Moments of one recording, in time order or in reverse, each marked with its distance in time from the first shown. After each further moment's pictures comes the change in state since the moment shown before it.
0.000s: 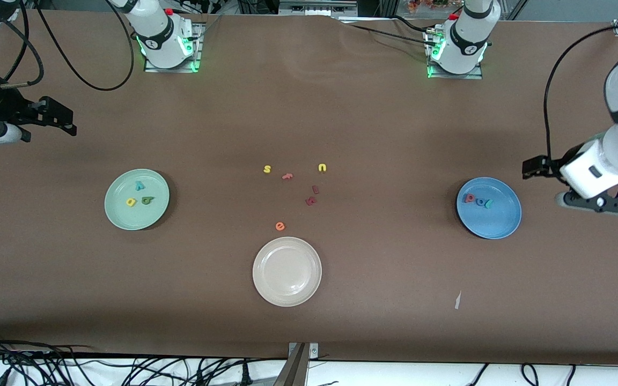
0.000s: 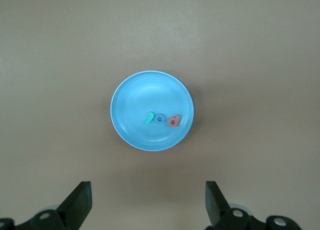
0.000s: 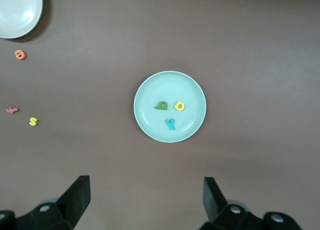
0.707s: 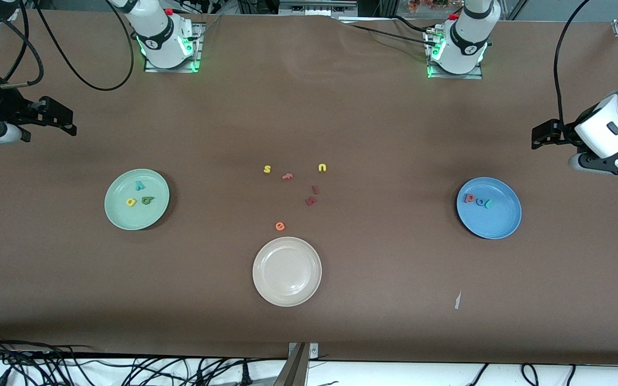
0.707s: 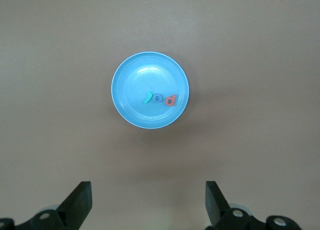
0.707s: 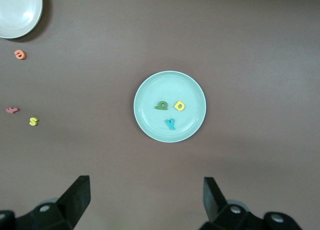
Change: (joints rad) left arm -0.003 -0.110 0.003 -0.068 -0.003 -0.058 0.000; right arm 0.000 0.000 0.000 0.000 0.000 0.000 0.000
